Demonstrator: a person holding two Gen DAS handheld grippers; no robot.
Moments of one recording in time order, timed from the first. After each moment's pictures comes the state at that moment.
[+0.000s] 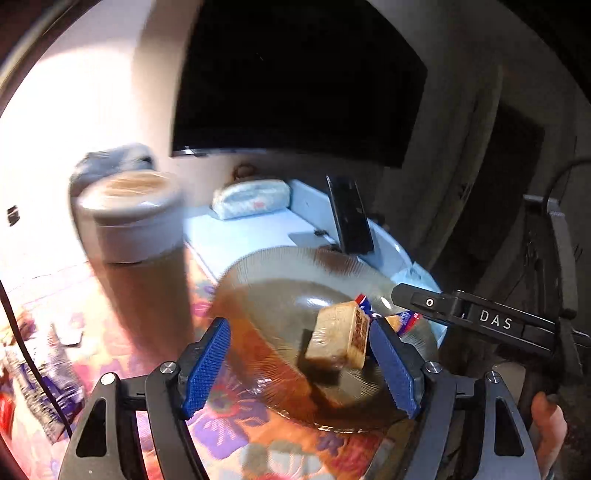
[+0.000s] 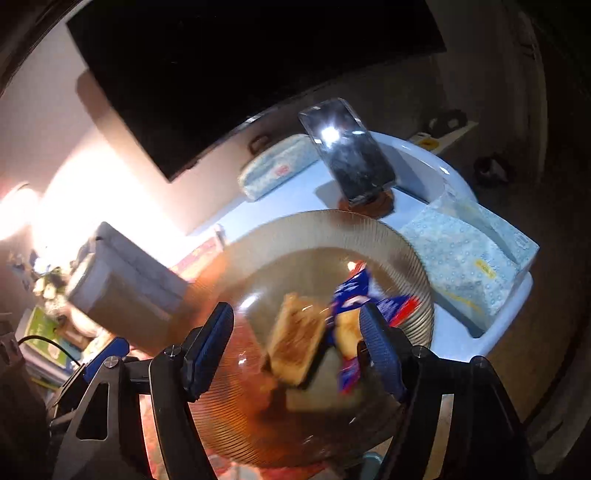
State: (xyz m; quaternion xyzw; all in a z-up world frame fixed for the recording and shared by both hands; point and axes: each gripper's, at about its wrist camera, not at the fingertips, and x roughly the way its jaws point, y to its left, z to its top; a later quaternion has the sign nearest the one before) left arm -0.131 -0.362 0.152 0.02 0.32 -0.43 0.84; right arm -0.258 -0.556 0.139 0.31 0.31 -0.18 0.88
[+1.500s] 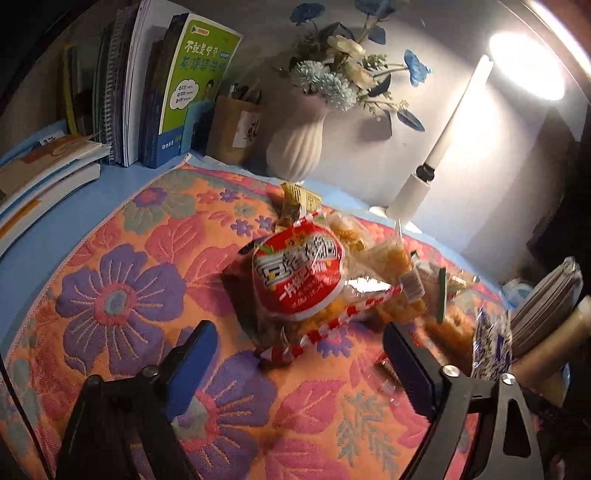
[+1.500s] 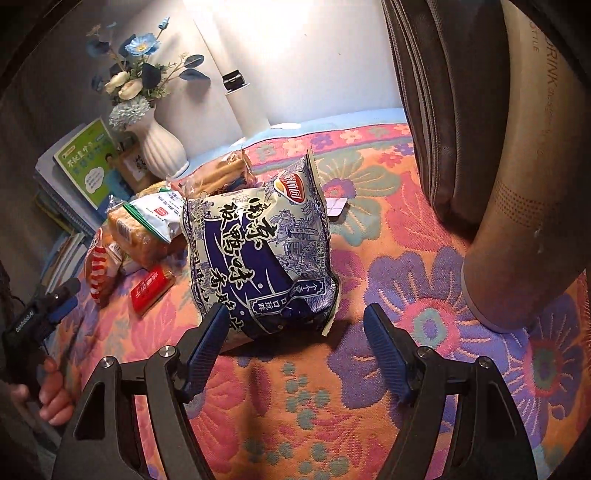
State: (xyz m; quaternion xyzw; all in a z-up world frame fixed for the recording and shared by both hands) left arm -0.022 0.054 0.048 -0.18 0.35 -0.05 0.92; right arm -0.064 -0.300 0.050 0.17 0.43 0.05 0.88
